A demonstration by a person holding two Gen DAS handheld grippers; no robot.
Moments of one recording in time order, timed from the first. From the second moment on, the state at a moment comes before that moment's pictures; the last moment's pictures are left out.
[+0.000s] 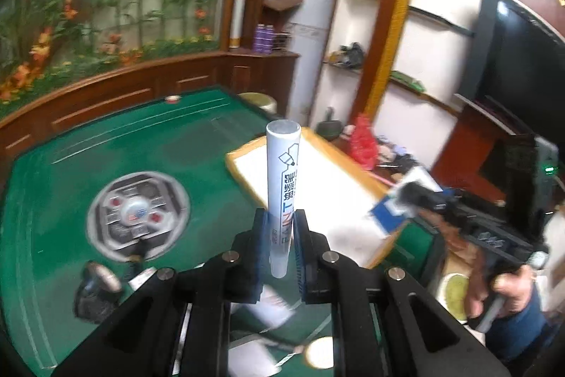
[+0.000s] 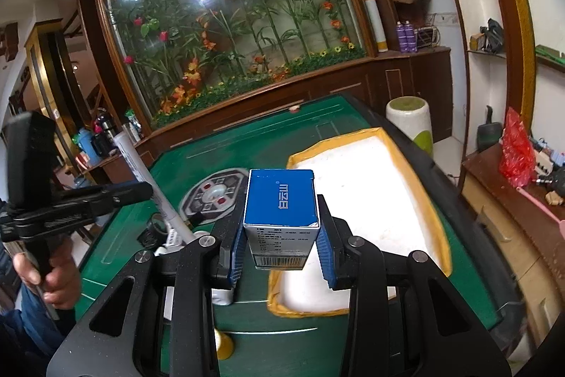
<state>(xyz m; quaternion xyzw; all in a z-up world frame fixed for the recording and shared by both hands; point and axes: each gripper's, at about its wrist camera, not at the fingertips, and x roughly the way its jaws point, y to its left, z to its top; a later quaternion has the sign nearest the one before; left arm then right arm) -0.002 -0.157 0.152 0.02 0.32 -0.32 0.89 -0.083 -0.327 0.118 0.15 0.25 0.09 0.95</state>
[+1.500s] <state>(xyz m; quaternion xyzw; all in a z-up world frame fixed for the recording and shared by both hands) 0.136 -0.221 0.075 -0.06 0.49 -0.26 0.83 0.206 -0.349 0.026 0.12 0.51 0.02 0.85</state>
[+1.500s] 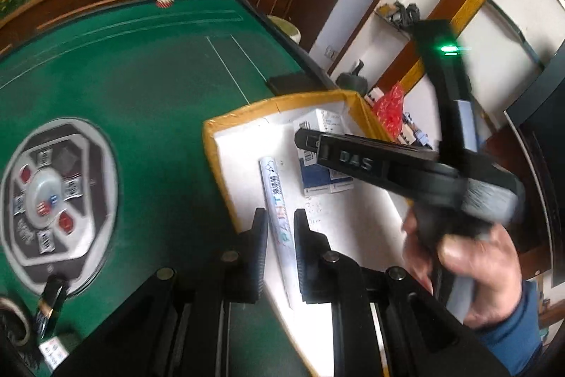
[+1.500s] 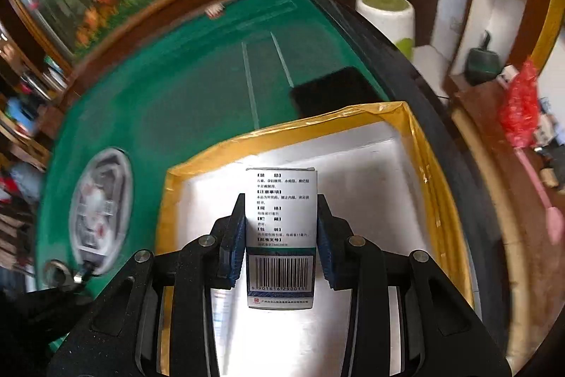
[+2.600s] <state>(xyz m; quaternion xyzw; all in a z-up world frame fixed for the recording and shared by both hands) -0.029 -0.064 0.079 -0.09 0.43 -0.20 0.88 0.042 -0.350 0.081 0.20 0.42 0.07 0.88</state>
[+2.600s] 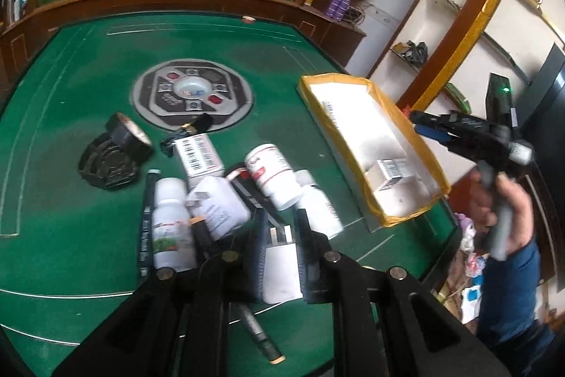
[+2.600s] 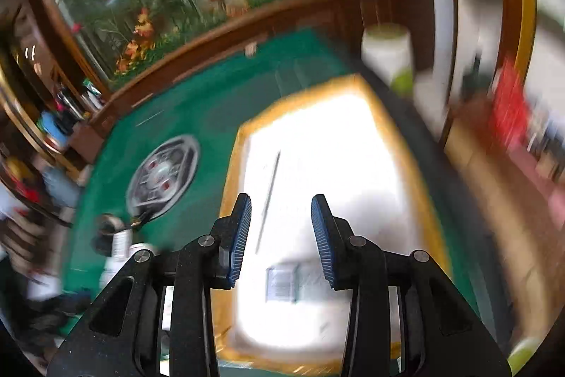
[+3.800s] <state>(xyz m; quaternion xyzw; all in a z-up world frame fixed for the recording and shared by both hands) 0.025 -0.020 0.012 0.01 0.53 -0.07 0.84 -0.079 -0.258 0.038 0.10 0.39 0.30 0.86</state>
